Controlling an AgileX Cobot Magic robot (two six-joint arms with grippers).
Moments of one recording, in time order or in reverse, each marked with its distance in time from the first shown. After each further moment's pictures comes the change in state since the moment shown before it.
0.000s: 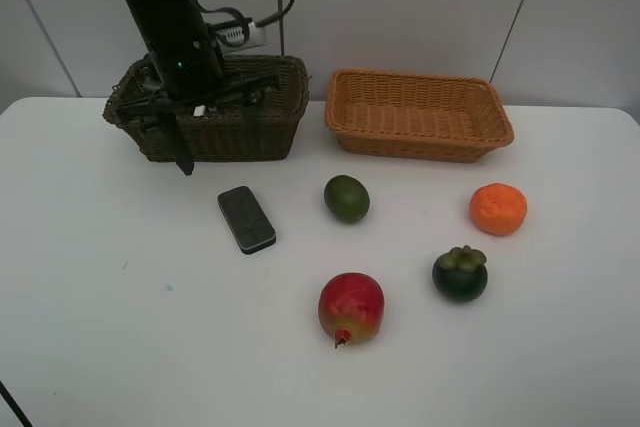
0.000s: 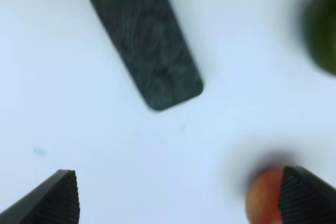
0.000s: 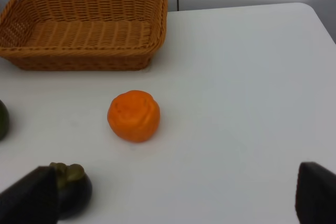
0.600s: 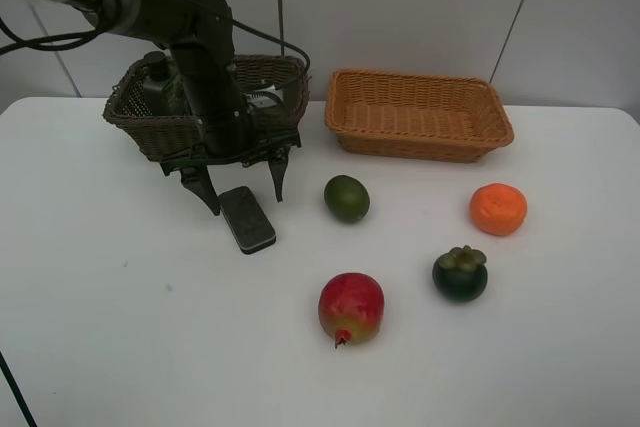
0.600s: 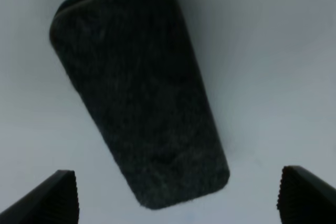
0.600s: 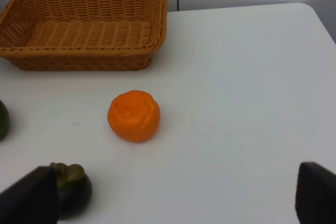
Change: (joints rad) left arm -0.022 0.178 0.010 0.014 -0.187 -0.060; right arm 0.000 0.000 0.000 0.000 0.000 0.000
